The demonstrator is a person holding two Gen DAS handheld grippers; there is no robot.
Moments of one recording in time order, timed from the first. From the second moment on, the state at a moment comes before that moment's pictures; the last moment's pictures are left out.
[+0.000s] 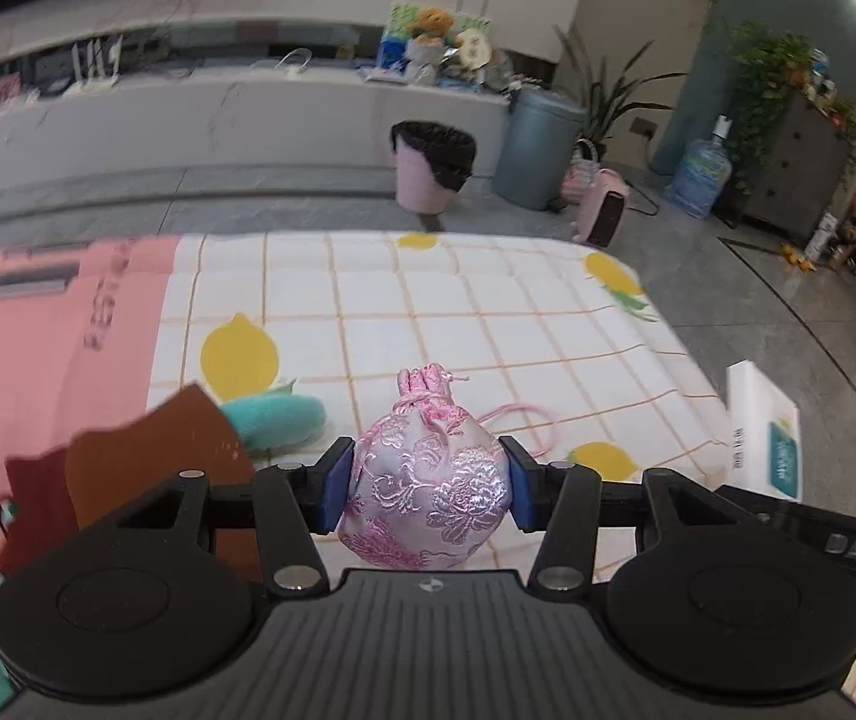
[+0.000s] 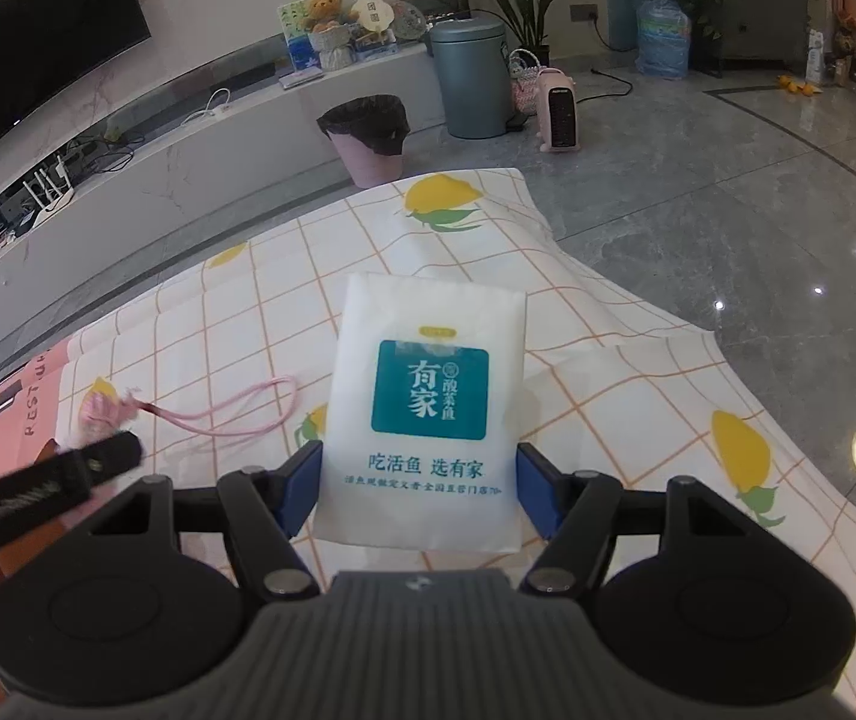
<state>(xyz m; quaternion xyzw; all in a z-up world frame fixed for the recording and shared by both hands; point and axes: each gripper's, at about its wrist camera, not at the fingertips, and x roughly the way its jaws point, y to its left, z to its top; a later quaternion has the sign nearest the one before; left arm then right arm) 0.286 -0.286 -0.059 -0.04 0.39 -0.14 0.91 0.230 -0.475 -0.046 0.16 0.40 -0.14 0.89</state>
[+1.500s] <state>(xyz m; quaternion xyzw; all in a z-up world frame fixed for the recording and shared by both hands) 0.146 -0.069 0.136 0.02 0.18 -0.04 0.98 0.154 -0.228 0.131 0.10 0.23 0.17 0.95</state>
